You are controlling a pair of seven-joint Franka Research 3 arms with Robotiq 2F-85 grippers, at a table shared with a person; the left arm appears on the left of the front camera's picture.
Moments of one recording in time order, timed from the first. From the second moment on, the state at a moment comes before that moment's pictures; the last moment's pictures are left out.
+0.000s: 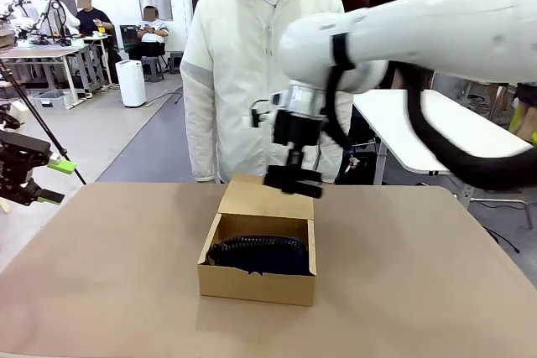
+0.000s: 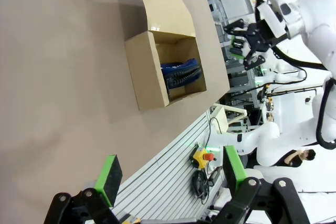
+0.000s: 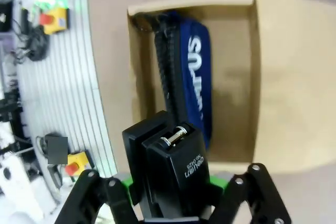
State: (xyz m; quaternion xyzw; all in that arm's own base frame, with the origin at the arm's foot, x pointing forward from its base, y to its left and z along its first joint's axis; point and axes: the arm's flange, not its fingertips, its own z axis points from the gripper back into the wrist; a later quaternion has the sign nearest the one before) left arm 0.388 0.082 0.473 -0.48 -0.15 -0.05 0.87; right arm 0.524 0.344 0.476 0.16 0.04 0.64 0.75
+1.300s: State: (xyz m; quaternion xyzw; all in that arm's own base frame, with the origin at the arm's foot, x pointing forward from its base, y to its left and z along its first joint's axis) left arm 0.388 0.082 0.473 -0.48 -0.15 -0.05 0.87; right arm 0.549 0.405 0.395 0.17 0.09 0.68 0.70
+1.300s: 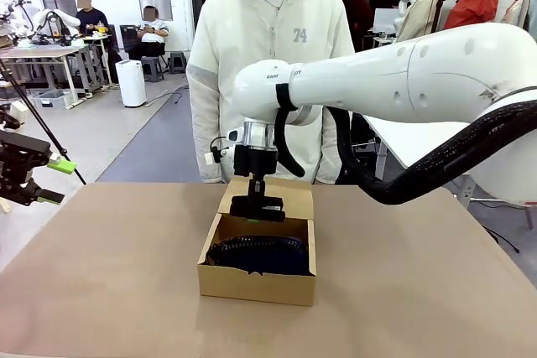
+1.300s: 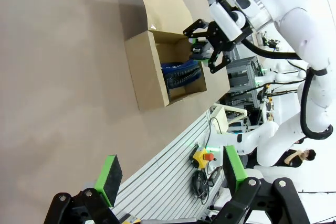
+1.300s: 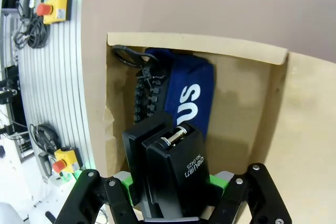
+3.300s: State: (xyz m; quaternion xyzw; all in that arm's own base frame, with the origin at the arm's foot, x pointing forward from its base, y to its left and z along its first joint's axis) left arm 0.388 0.082 0.473 -0.48 -0.15 -0.05 0.87; right arm 0.552 0.399 0.353 0.19 0.12 0.67 0.71
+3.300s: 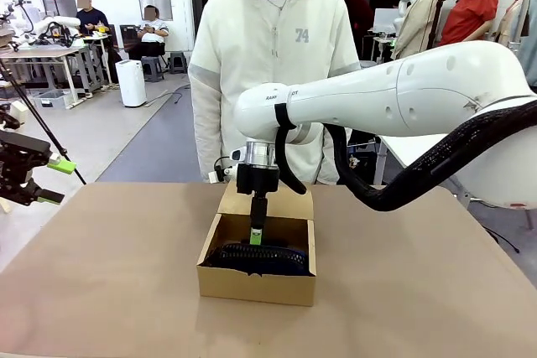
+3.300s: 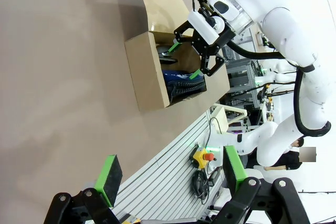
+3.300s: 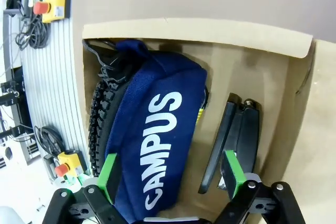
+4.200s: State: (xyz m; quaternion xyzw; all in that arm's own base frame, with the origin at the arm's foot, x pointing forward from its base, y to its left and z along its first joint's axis) left arm 0.388 0.083 0.472 -0.48 -0.15 -0.05 0.87; right arm 0.523 0.181 0.537 0.45 -0.03 0.35 0.82
